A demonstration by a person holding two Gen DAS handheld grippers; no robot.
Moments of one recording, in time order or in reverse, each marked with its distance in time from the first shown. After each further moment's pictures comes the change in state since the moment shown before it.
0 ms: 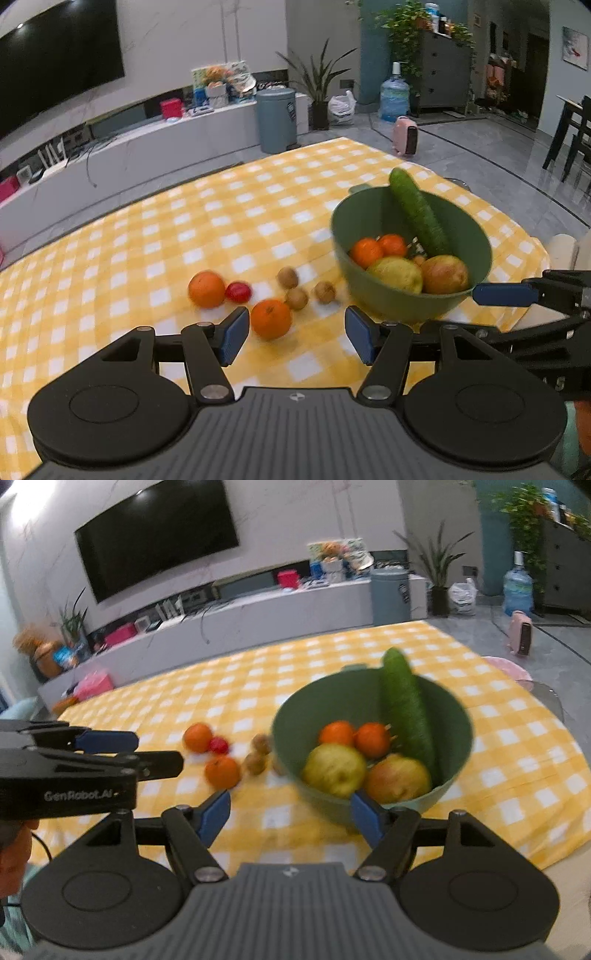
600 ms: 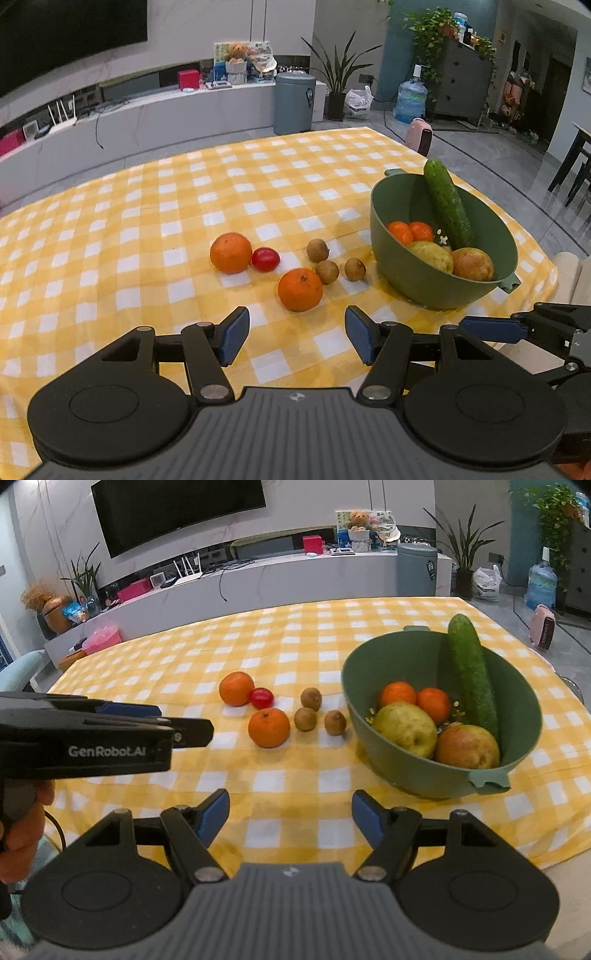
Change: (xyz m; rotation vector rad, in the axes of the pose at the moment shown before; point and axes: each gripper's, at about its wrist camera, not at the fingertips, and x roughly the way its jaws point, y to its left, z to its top) left arm 0.008 0.045 -0.024 -0.121 0.034 -0.046; right arm 0.030 0.049 -0.012 -0.069 0.100 0.005
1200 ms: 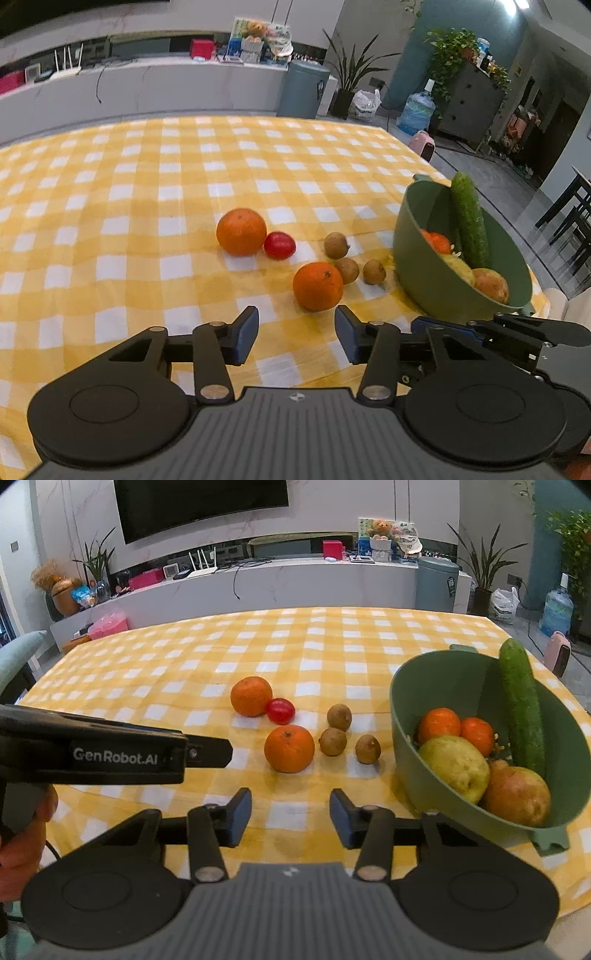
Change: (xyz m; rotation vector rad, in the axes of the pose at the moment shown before) left arm 0.035 0.043 -0.004 -0.161 0.035 -0.094; right arm 0.055 0.021 0.015 -0.090 -0.005 -0.008
